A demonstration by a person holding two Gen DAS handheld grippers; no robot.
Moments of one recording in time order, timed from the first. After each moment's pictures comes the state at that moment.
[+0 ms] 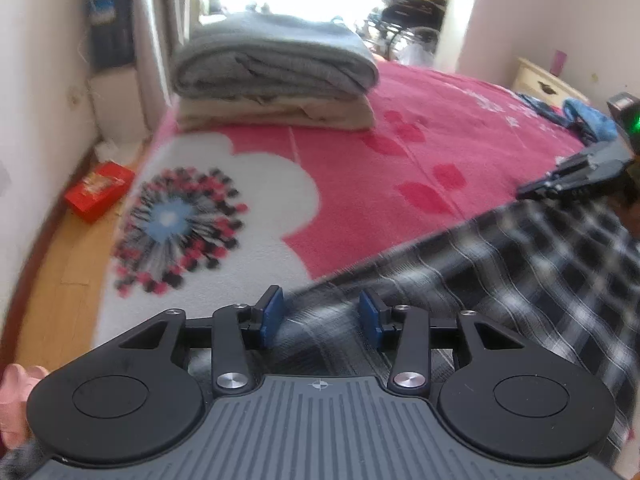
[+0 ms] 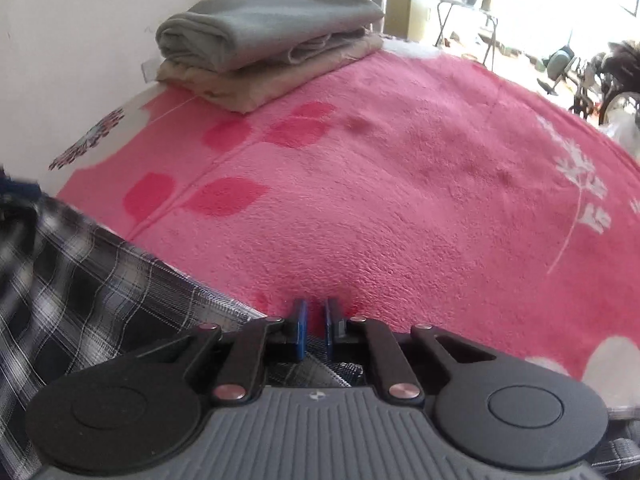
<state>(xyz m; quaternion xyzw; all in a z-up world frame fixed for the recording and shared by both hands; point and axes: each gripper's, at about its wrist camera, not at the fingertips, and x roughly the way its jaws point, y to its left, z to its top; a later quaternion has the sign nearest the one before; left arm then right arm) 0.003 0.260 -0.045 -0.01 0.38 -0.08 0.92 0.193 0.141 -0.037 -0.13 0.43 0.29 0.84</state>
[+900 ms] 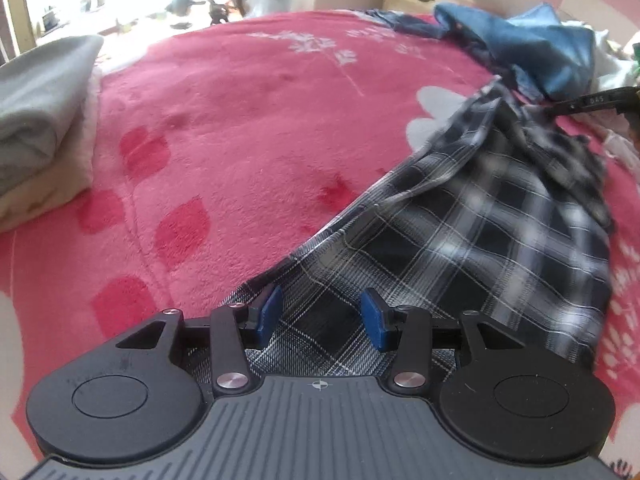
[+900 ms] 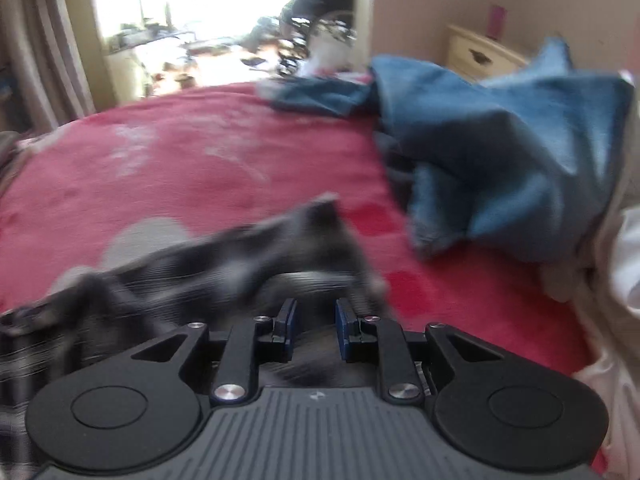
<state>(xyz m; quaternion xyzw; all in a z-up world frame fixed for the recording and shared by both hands) 0.095 0.064 -0.063 0.08 0.44 -0.25 0.86 0.127 -0.191 -0.003 0.05 0.42 -0.09 0.90</state>
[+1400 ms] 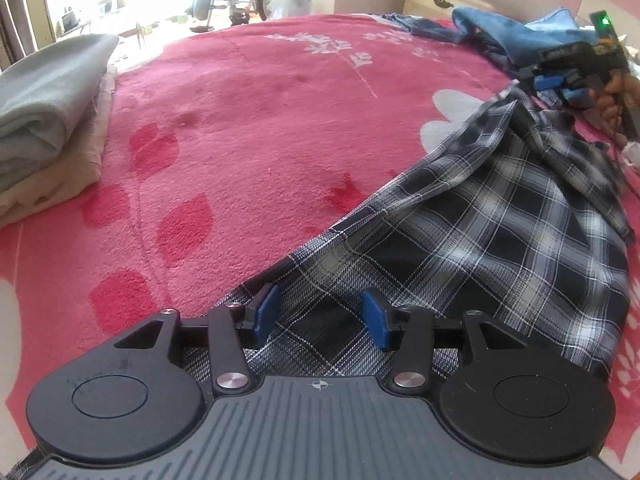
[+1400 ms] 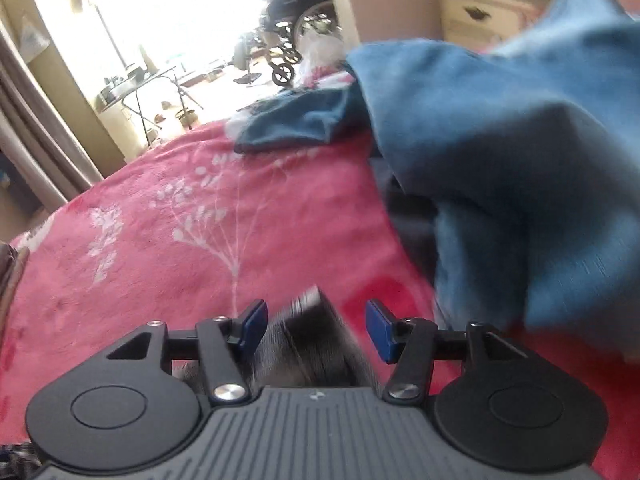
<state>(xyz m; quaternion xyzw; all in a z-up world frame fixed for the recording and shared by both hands) 0.092 0.054 -0.064 0.09 0.44 -0.23 0.86 0.224 -0.245 -0.031 0.17 0.41 -0.05 0.90</state>
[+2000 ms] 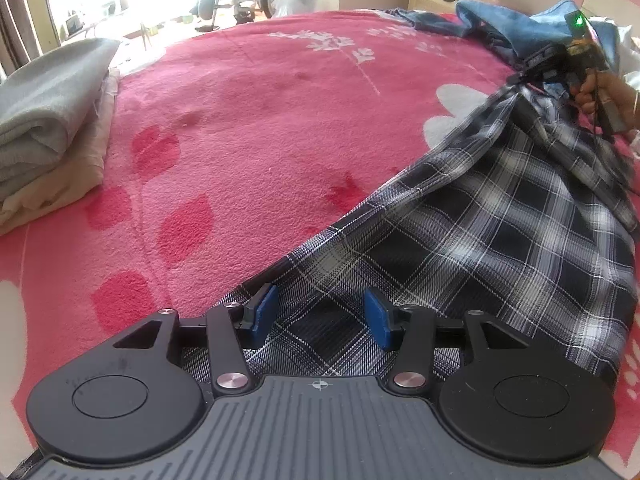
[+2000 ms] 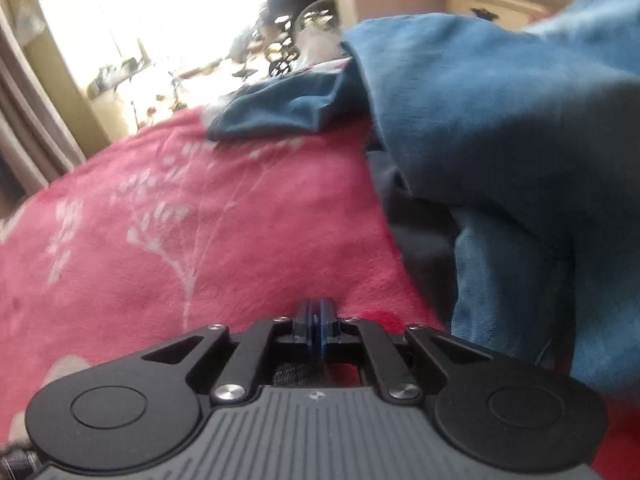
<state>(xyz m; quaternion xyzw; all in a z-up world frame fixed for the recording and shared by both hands) 0.090 0.047 -0.064 0.10 0.44 -0.21 0.86 0.261 -0.257 -0.068 0.16 0.40 -0.07 0.90</state>
